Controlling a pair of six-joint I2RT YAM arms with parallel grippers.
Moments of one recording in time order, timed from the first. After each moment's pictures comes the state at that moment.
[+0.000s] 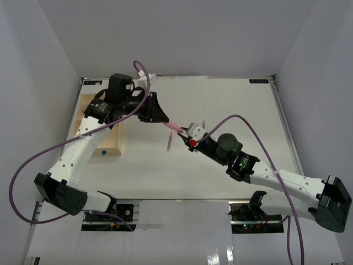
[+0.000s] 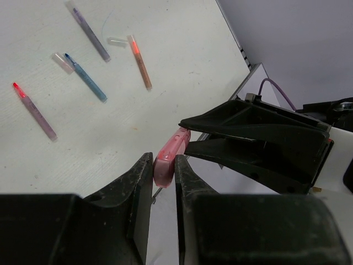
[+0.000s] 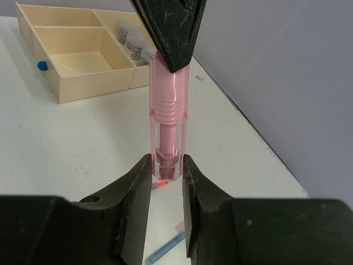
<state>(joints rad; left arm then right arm) -0.44 1.36 1.51 -0.78 0.66 -0.32 1.03 1.04 0.68 0.41 0.04 -0.43</state>
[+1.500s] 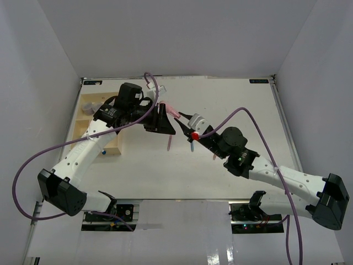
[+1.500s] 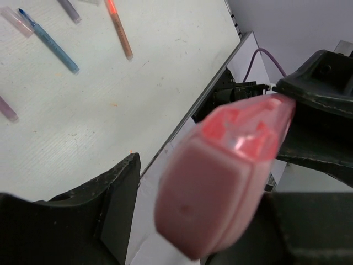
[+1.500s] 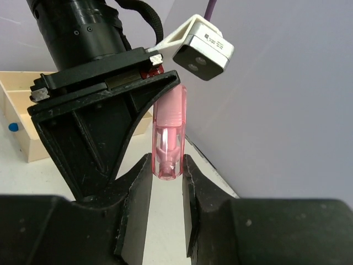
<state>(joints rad) -0.49 1.35 1.39 -0.75 0.72 -0.35 1.03 1.09 0.81 0.52 0.04 -0.51</state>
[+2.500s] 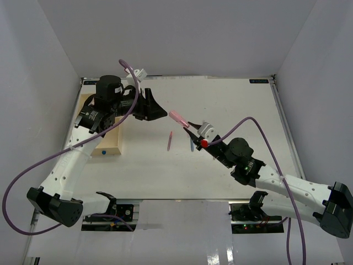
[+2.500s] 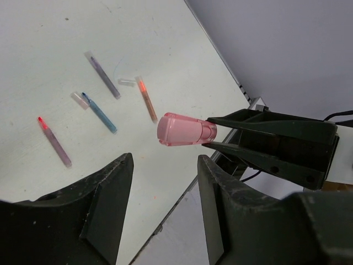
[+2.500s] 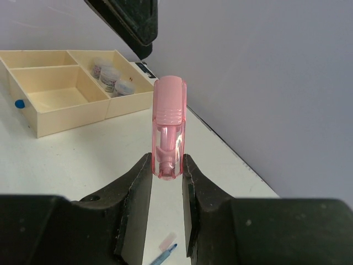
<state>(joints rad) -0.40 1.24 1.45 -0.64 0.60 -0.36 1.02 0.95 0.61 0.54 0.10 -0.44</state>
